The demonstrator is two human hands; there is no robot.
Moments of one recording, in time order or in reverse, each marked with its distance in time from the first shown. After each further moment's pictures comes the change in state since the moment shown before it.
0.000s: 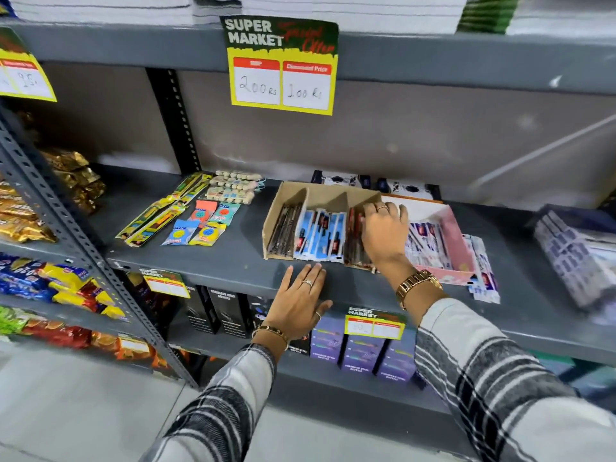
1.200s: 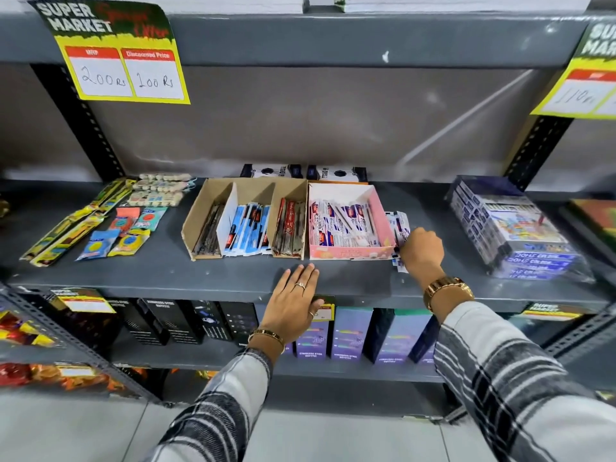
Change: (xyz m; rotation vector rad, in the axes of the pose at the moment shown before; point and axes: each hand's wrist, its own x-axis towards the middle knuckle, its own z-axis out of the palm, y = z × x) left_hand 0.032 0.103 0.023 -0.060 0.009 0.117; right_hand -0.058 0.188 -0.011 0.092 -0.287 0.578
